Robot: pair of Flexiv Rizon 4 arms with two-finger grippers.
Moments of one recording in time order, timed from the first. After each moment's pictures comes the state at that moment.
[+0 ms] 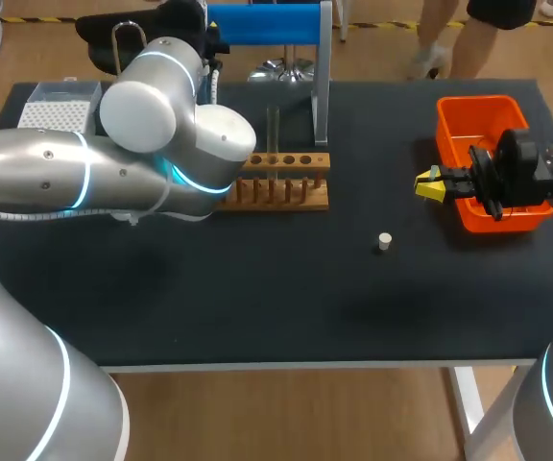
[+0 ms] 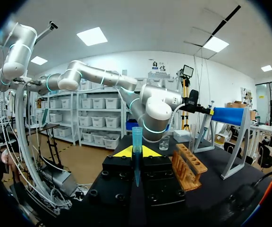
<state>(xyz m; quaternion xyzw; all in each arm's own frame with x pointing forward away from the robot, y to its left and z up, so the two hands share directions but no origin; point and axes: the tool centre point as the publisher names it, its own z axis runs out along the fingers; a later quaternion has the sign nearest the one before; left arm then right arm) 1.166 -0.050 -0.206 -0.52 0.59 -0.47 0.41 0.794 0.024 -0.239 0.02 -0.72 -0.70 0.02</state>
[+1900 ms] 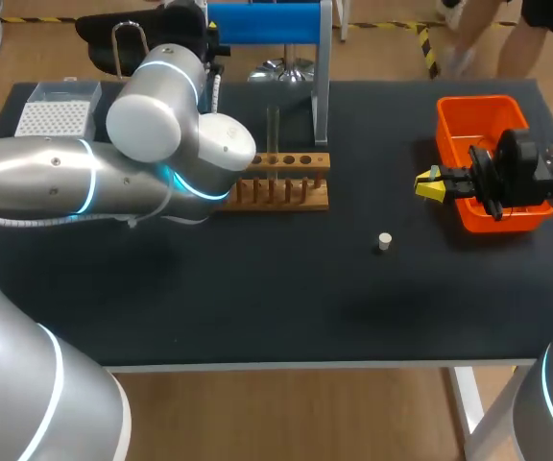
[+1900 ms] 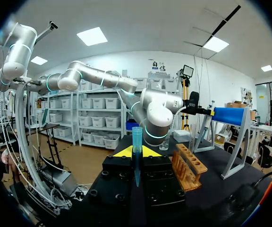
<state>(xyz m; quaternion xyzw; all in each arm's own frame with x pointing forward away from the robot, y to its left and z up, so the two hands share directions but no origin) 1.172 -0.050 -0.209 -0.51 0.58 -0.48 0.42 0.794 0.024 -0.239 0.02 -0.72 -0.70 0.02</state>
